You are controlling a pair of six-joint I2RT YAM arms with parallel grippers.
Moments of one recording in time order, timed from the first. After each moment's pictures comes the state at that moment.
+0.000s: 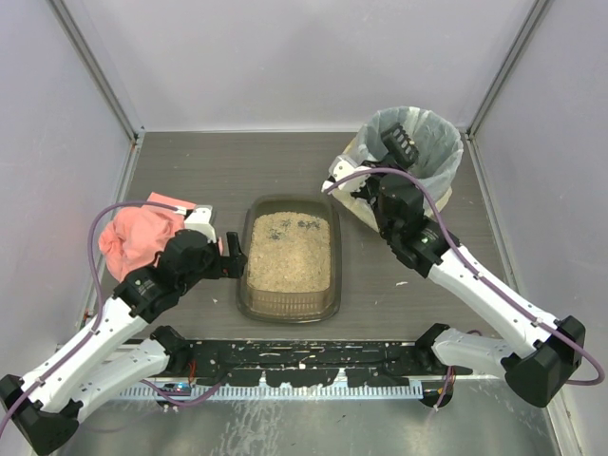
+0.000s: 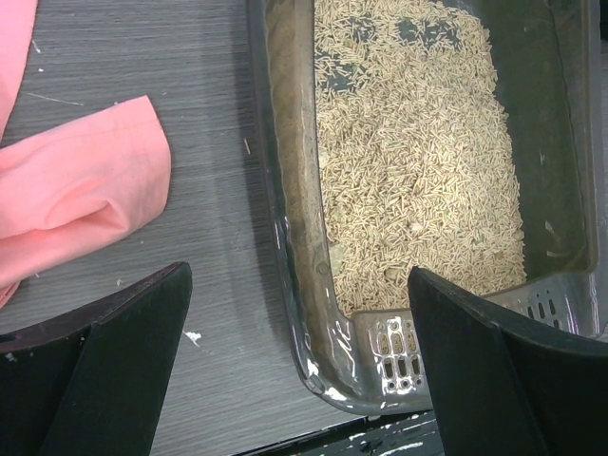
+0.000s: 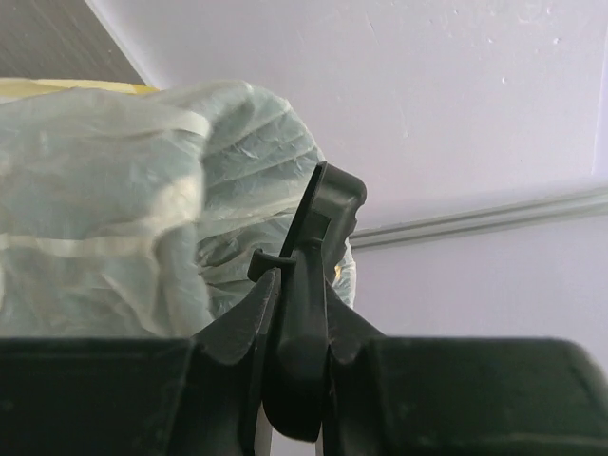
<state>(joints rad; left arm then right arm) -0.67 0.72 0.73 -0.63 -0.26 -0.49 0.67 1.09 1.02 -0.06 0.55 -1.05</state>
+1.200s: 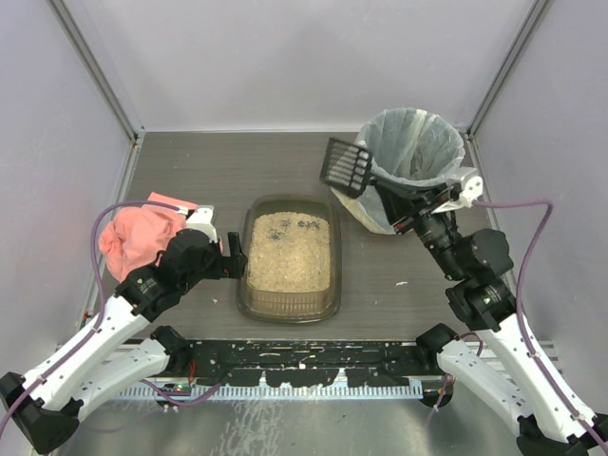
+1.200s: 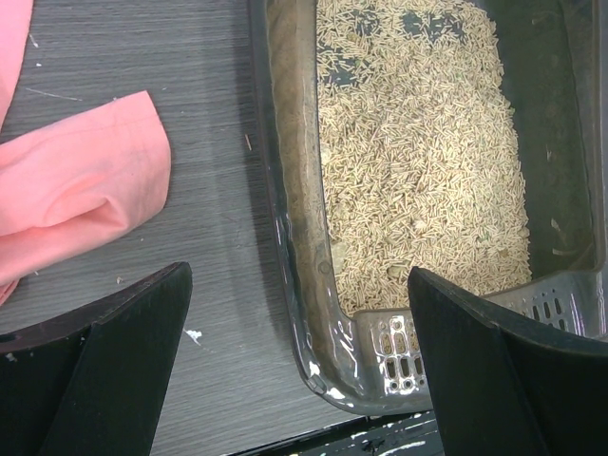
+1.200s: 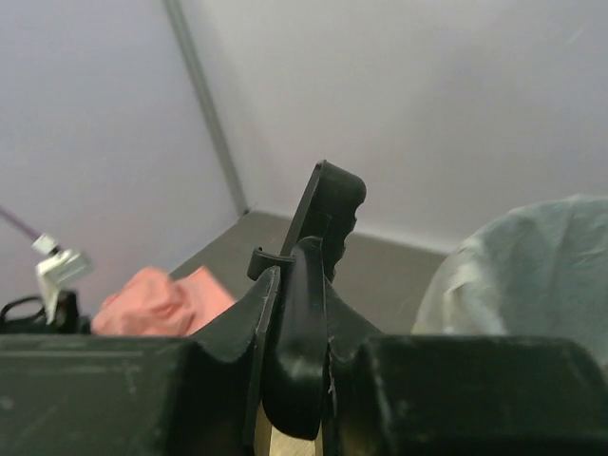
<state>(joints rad) -0.67 0.73 0.73 -0.63 -0.26 -0.49 0.52 0.61 0.85 0.11 0.00 0.21</state>
